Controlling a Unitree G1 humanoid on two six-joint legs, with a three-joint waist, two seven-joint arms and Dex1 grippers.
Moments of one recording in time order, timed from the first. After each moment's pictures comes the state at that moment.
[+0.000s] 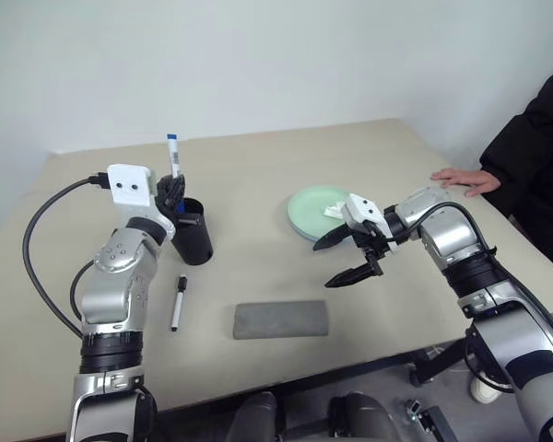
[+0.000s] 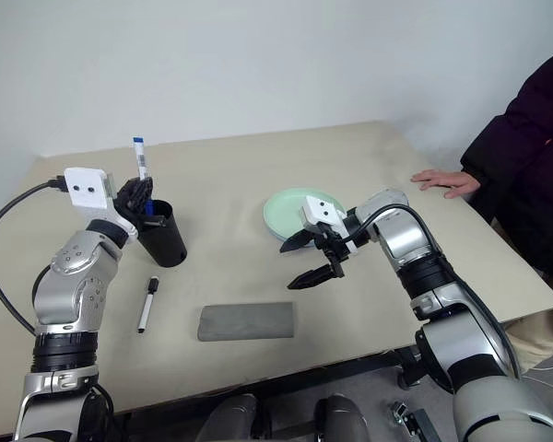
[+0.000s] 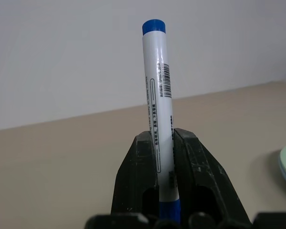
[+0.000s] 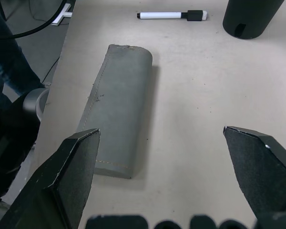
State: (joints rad) left arm -0.40 0.45 0.22 0.01 -0.35 0.36 -0.20; right arm -0.89 -0.46 0.37 0.48 0.14 0.24 1.60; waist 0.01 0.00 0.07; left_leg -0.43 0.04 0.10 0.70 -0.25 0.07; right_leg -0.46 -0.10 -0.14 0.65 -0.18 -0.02
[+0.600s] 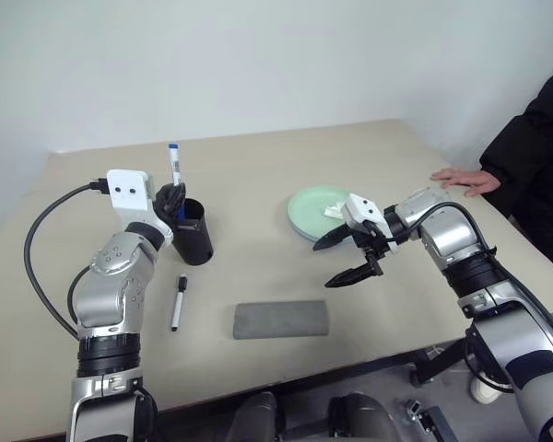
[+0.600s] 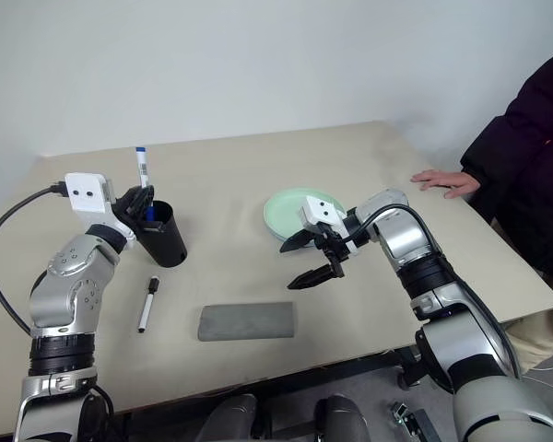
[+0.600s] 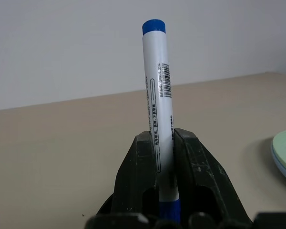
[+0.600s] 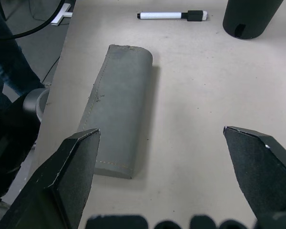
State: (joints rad) left arm -0.39 0.44 0.25 -0.01 -0.37 0.44 -0.24; right arm -0.89 -0.46 0.37 0.48 0.14 0.24 1.60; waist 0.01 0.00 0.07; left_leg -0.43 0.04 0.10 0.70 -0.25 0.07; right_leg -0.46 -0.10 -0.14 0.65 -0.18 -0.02
